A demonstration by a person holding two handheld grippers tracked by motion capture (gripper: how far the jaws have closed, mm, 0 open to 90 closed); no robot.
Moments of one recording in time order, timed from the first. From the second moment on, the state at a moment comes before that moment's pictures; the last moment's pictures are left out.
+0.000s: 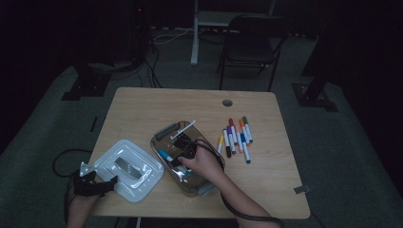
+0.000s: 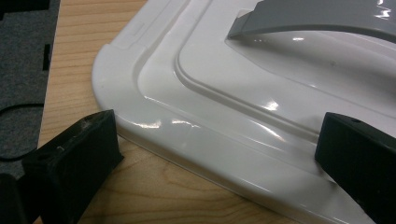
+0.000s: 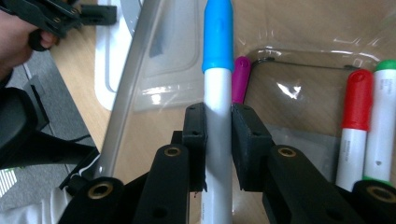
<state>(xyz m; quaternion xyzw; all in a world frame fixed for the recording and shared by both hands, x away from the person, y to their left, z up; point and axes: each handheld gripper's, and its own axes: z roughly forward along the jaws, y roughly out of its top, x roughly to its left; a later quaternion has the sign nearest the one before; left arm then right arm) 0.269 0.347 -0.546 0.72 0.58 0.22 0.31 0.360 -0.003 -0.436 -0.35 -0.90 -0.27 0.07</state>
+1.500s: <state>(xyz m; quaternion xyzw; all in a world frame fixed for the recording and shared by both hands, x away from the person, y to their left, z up) 0.269 0.347 -0.546 0.72 0.58 0.22 0.31 0.369 -0.008 -0.437 -0.33 -0.91 -0.24 0.06</state>
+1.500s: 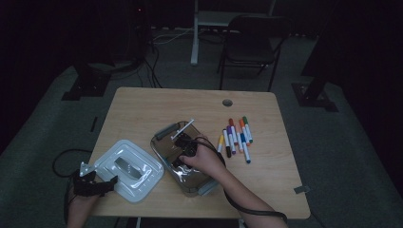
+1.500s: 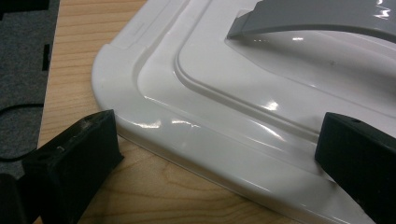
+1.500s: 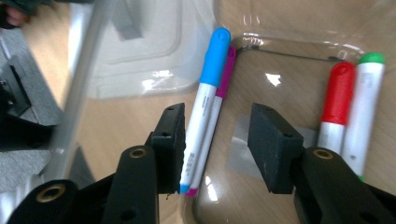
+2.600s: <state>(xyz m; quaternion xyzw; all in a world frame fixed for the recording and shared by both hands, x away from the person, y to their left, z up) 0.269 0.347 -0.546 0.72 0.58 0.22 0.31 0.354 -0.180 -0.384 -0.43 -0.81 -0.39 -0.06</state>
